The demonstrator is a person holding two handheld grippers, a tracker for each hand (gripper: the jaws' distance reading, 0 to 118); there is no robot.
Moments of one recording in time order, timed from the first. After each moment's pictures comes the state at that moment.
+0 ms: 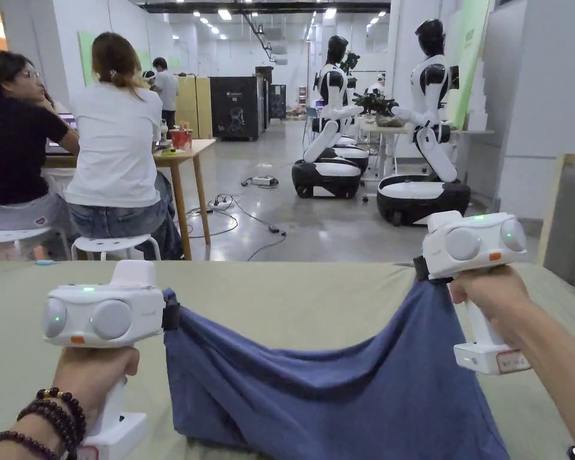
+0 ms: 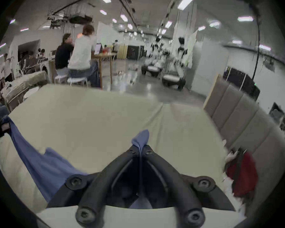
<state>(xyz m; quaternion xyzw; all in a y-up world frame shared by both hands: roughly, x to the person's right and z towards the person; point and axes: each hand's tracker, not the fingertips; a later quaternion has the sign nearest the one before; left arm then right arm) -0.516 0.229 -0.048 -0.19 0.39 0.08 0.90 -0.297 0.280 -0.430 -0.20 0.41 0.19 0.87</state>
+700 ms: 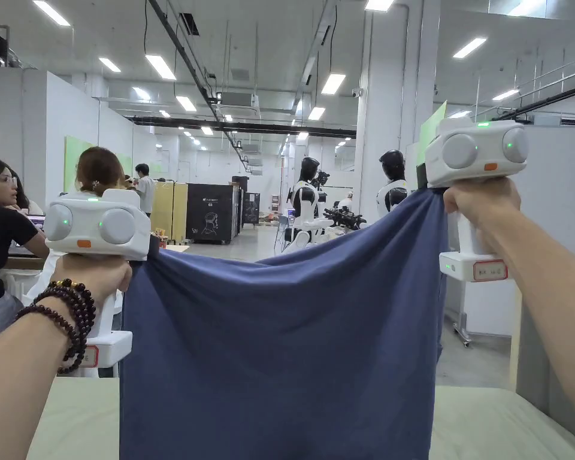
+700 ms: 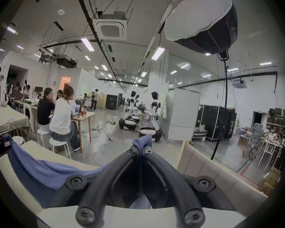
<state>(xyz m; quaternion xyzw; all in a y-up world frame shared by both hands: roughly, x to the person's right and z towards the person) -0.574 0.436 -0.103 -0.09 0.45 0.03 0.89 -0.300 0.545 -0.432 0.00 0.34 0.08 0.94</state>
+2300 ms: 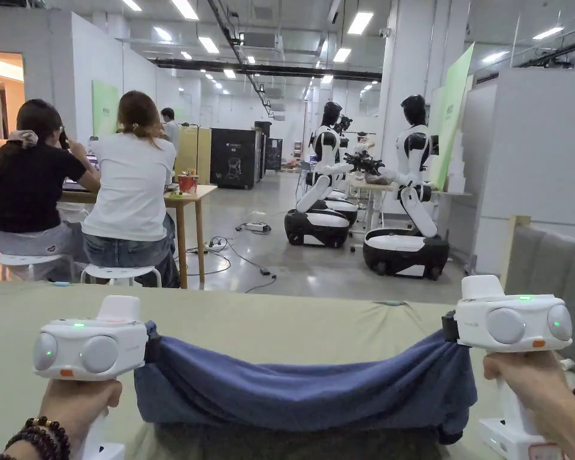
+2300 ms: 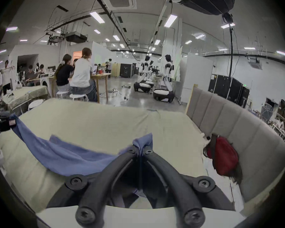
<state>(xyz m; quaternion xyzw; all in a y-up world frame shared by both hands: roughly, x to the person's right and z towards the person) -0.392 0.196 0.089 -0.17 0.40 0.09 0.90 -0.083 0.246 -0.299 -0.17 0.40 0.15 0.89</state>
